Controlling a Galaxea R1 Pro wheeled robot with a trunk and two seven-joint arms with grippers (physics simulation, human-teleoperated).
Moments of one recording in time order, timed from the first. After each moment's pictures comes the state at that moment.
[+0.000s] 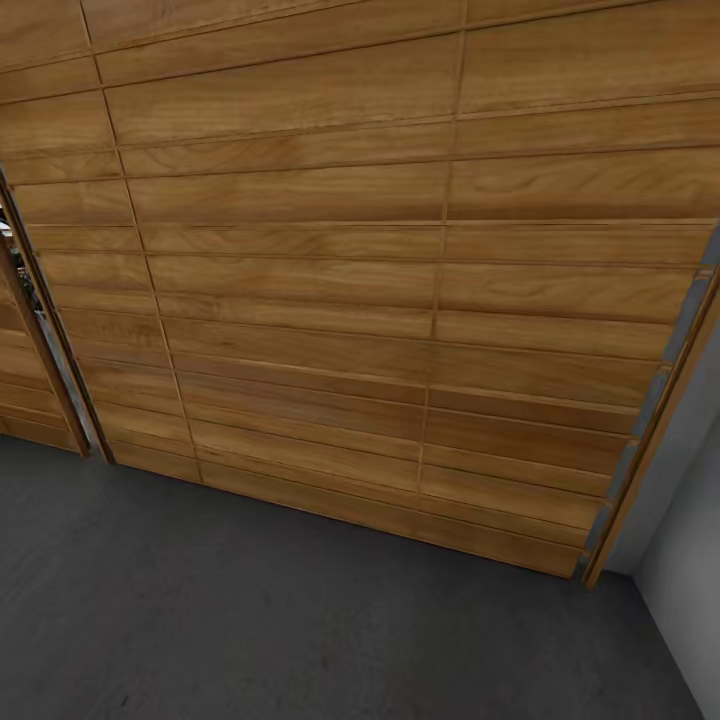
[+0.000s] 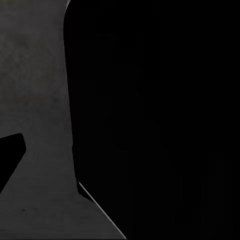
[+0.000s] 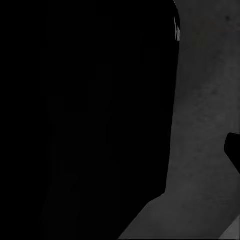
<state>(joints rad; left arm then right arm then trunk) 0.00 0.00 0.00 0.00 0.00 0.00 0.00 0.00 0.00 0.00 0.00 0.00 0.00 0.00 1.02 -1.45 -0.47</state>
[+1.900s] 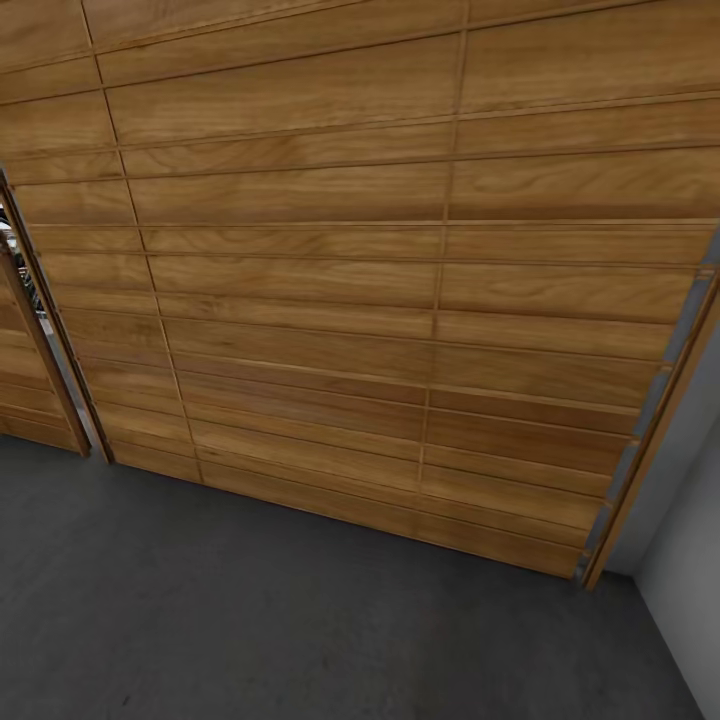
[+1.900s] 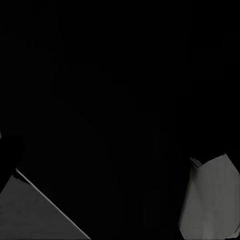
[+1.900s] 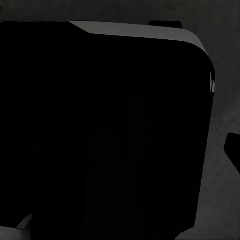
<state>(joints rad) 0.05 -0.09 0.00 0.00 0.00 -0.02 0.00 -0.05 0.05 0.01 0.00 0.00 0.00 0.00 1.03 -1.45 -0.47</state>
